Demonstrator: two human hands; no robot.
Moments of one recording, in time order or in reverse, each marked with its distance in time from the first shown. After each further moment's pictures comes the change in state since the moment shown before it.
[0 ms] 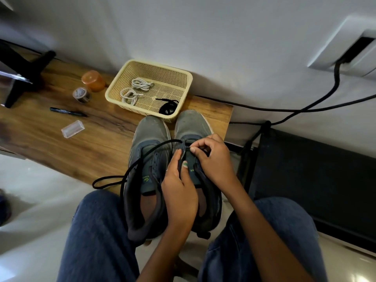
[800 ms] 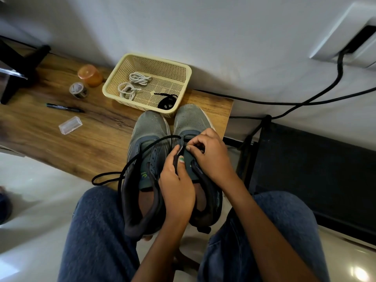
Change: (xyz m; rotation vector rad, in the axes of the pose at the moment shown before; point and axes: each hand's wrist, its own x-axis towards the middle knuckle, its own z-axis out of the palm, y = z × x) left_hand 0.003 -0.001 -0.002 -0.073 0.020 -0.059; right_hand 0.001 -0.002 0.003 -0.210 -0.078 -0.088
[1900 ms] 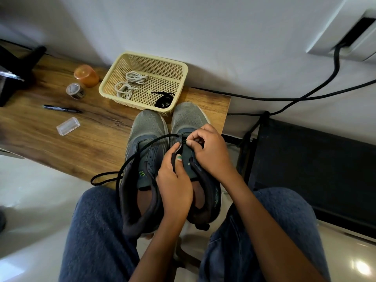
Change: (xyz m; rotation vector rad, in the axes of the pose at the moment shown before) left_hand -0.001 0.002 -0.001 0.043 -0.020 -0.032; right_hand 0.004 0.000 -0.002 0.089 0.021 0.028
